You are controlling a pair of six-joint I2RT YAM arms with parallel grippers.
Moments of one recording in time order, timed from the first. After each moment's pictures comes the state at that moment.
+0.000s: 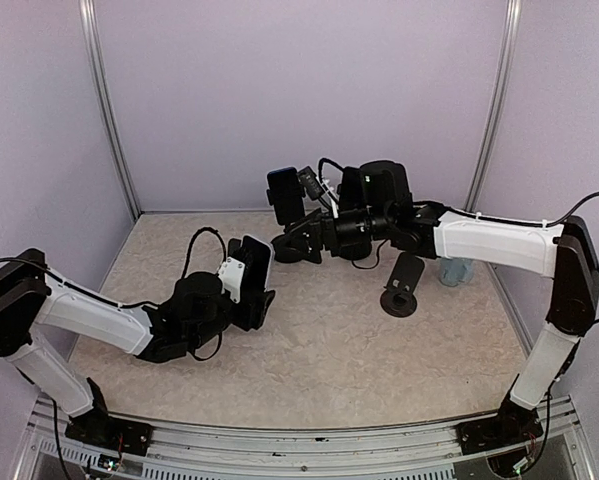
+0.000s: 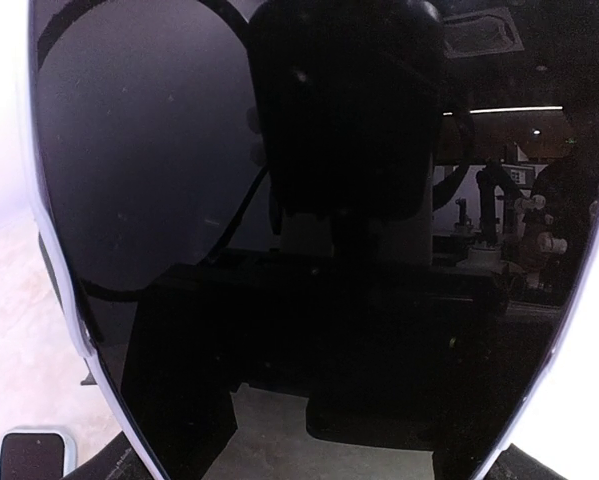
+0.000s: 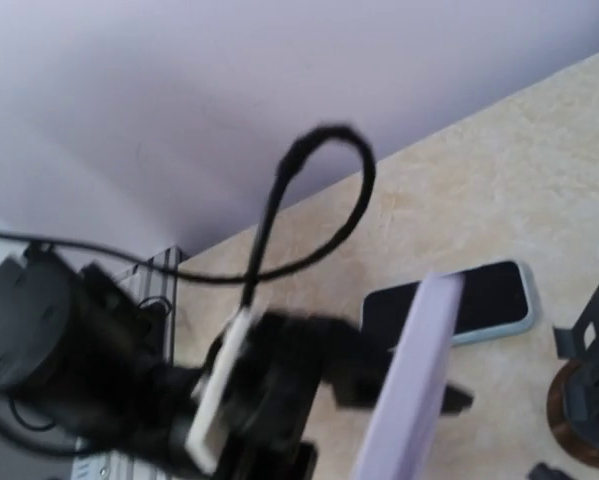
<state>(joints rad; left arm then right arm) -0.94 1.54 0.58 0.64 -0.43 -0.08 0.77 1.73 1.36 0.08 -0.75 0.23</state>
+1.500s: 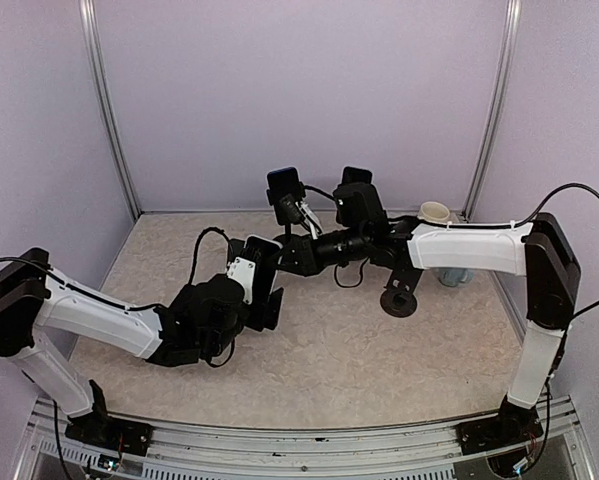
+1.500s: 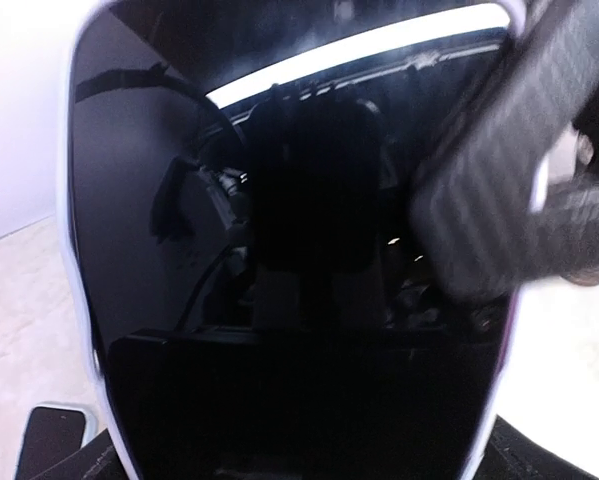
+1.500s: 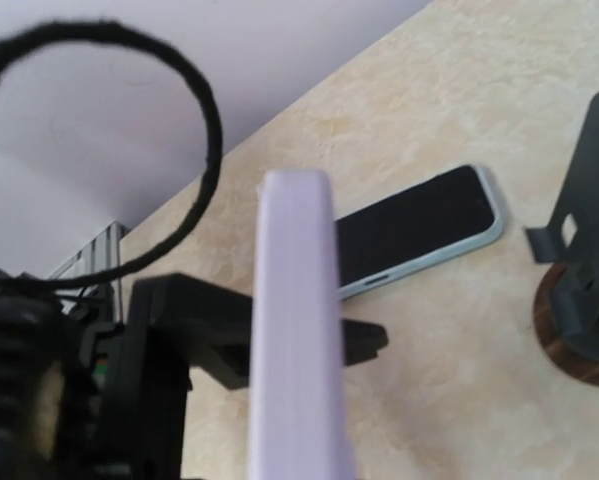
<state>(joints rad) -1.07 1.57 0.68 0.53 -0.70 -0.15 0.83 1.85 1.38 0.07 -0.61 0.32</state>
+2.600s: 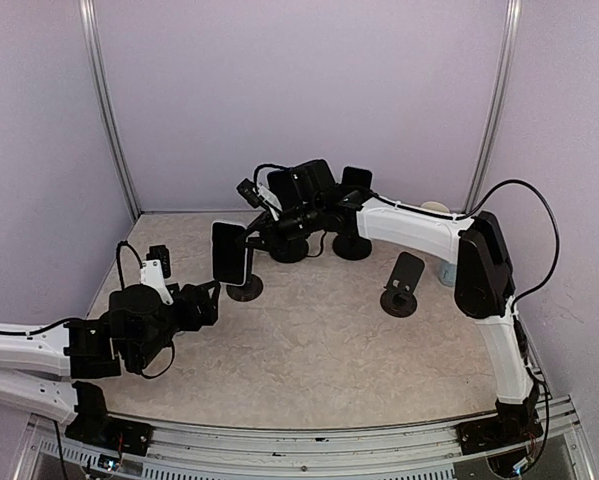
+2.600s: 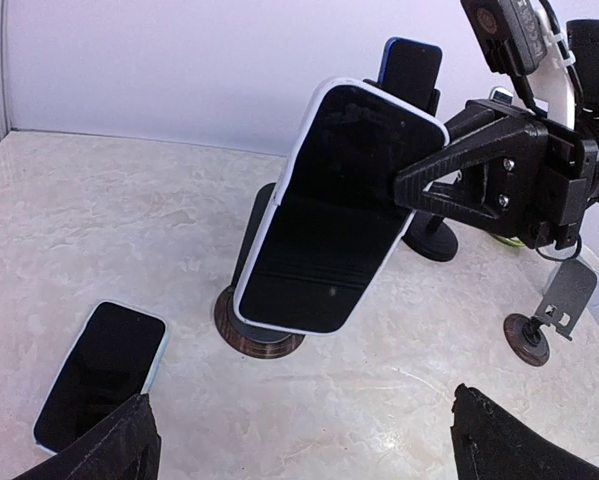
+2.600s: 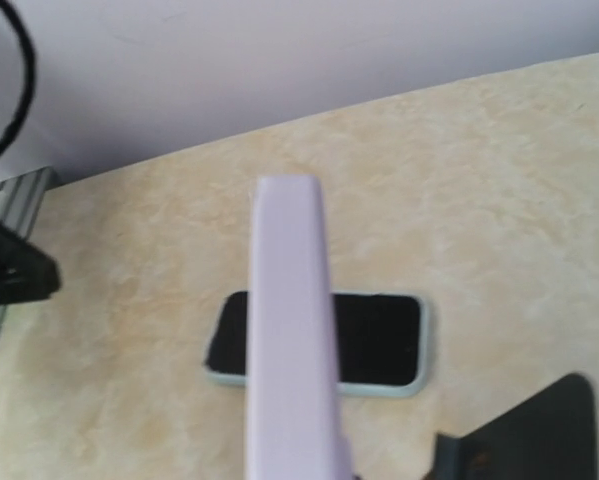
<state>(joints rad) -1.08 0.94 0.44 0.18 -0.78 -0.56 0.82 2.26 2.04 -0.24 -0.69 -0.12</state>
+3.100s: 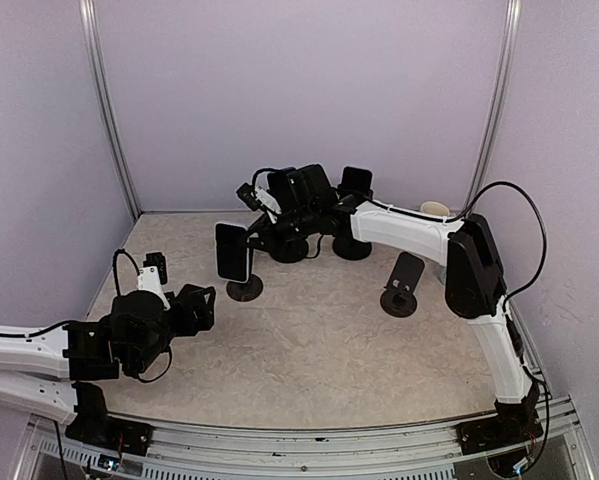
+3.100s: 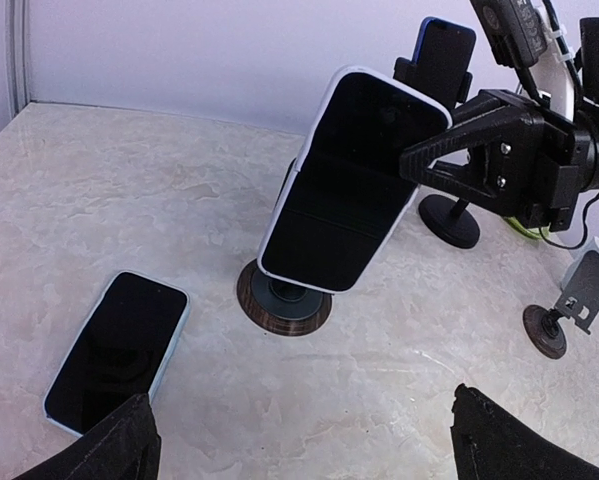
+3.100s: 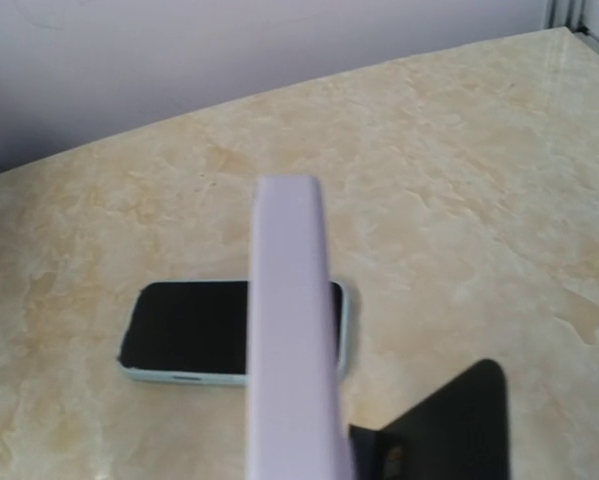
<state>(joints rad) -1.08 0.91 0.42 0.09 -0.80 -0.63 0.80 2.33 2.10 -0.24 -0.60 -0.14</state>
